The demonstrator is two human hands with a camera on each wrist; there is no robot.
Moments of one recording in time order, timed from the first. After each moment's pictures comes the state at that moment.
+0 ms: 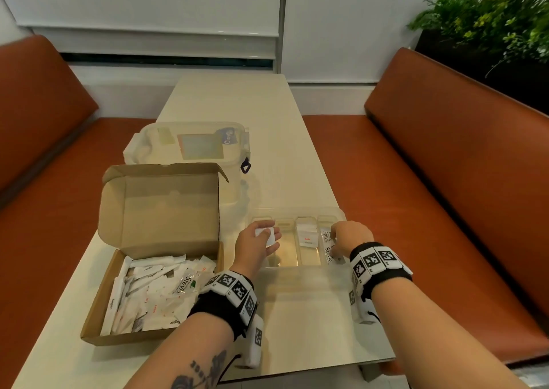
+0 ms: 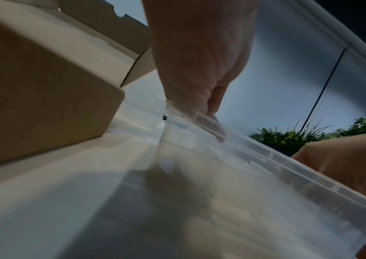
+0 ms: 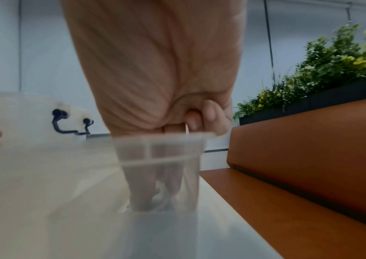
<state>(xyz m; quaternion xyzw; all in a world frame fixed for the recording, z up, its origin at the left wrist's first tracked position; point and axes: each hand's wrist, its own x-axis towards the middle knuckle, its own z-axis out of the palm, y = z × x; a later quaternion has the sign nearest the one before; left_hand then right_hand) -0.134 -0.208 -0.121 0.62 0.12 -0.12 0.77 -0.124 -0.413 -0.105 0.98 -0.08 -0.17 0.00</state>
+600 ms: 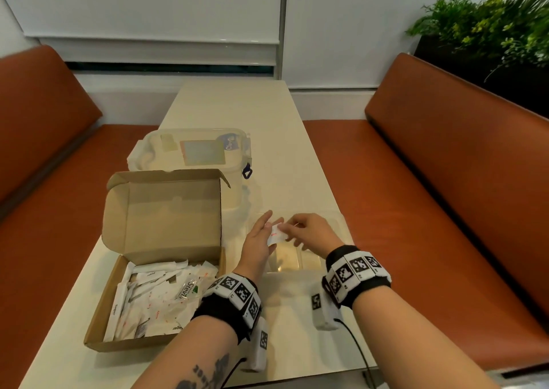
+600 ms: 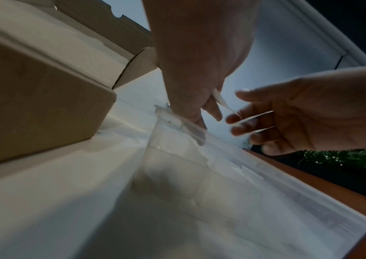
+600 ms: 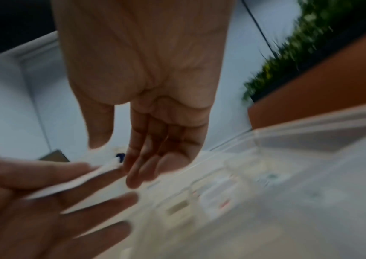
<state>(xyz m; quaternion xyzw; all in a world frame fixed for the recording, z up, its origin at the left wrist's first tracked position) -0.136 -0.212 -0.109 0.64 0.06 -0.12 0.76 -0.126 -0.347 -0.084 0.88 -0.02 -0.08 -0.46</state>
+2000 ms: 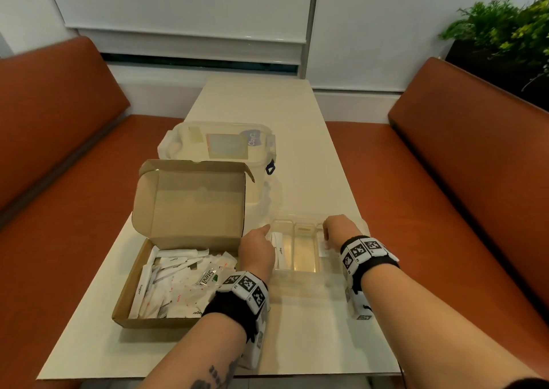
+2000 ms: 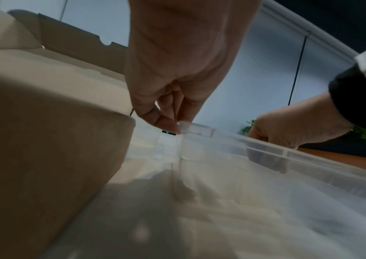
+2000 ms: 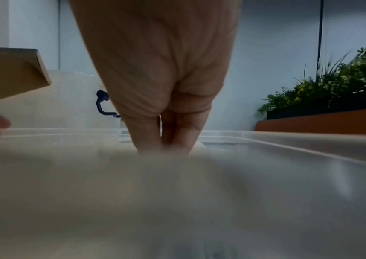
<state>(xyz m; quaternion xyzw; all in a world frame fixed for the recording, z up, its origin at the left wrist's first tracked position) -0.132 -0.178 -0.132 0.90 0.11 -0.02 0.42 -0.102 -0.356 -0.085 0.98 -0.02 -0.18 0.00</state>
